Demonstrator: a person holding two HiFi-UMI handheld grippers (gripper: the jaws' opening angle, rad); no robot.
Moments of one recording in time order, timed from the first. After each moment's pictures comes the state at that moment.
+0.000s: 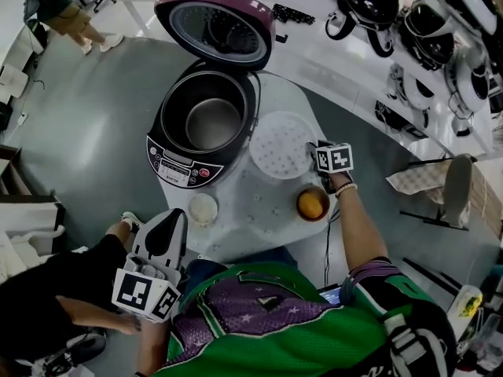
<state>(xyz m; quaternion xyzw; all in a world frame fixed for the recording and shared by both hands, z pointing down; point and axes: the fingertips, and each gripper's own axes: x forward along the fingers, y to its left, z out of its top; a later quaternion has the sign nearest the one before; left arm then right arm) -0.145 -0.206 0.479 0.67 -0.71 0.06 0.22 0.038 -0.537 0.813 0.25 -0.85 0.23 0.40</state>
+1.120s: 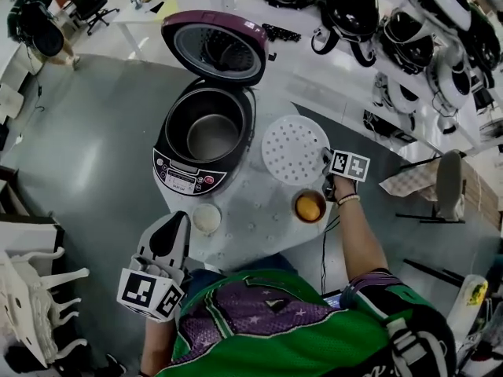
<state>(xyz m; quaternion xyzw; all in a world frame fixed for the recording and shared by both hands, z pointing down) -0.154 -0.188 0.459 0.69 -0.70 0.04 0.19 0.090 -0.544 0.742 0.40 -0.81 0.36 0.26</state>
